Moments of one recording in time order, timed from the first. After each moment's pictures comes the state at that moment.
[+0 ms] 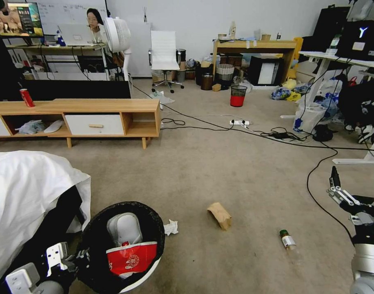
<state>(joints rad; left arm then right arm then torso) 1.67 -1.43 -0.90 -2.33 -0.77 0.74 -0.21 -1.53 1.19 0.89 2.11 0.42 0.31 0.13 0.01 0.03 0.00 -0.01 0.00</state>
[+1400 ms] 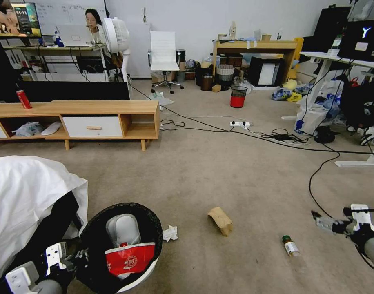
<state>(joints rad) 1.65 -1.40 -0.91 -2.28 -0.79 0.74 -0.20 -1.57 0.87 1.01 2.03 0.78 -0.75 0.11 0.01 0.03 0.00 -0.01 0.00</state>
